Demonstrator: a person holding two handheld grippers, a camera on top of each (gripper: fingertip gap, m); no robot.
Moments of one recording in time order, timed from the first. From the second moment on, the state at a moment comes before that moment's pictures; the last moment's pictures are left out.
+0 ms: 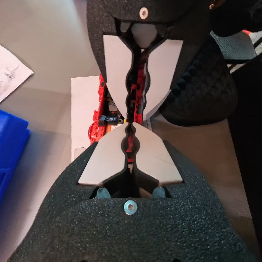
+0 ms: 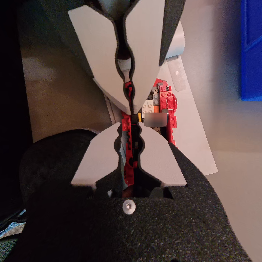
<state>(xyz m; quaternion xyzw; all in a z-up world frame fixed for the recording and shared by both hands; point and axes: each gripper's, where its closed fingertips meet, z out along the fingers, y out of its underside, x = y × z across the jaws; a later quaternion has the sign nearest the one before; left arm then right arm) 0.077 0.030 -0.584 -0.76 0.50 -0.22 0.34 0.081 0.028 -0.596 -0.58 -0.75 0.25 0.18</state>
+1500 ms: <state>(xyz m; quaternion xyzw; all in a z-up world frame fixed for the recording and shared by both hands) 0.080 0.033 -0.587 -0.80 0.47 -0.26 0.28 0.079 0.024 -0.592 -0.58 -0.73 0.29 0.20</state>
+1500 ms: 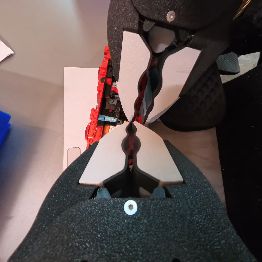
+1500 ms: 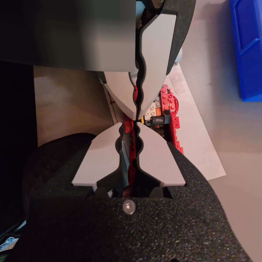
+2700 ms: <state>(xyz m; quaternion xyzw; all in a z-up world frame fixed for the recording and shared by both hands) 0.078 0.033 -0.587 -0.79 0.46 -0.28 0.28 0.081 0.025 -0.593 -0.59 -0.73 0.30 0.20</state>
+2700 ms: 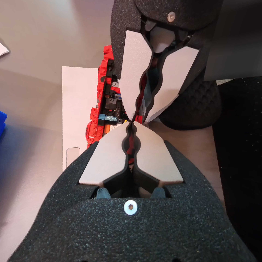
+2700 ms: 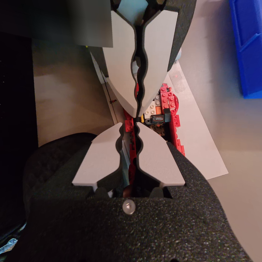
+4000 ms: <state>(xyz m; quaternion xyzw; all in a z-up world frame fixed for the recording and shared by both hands) 0.078 0.032 -0.585 -0.78 0.48 -0.28 0.30 0.080 0.024 -0.592 -0.59 -0.72 0.31 0.18</state>
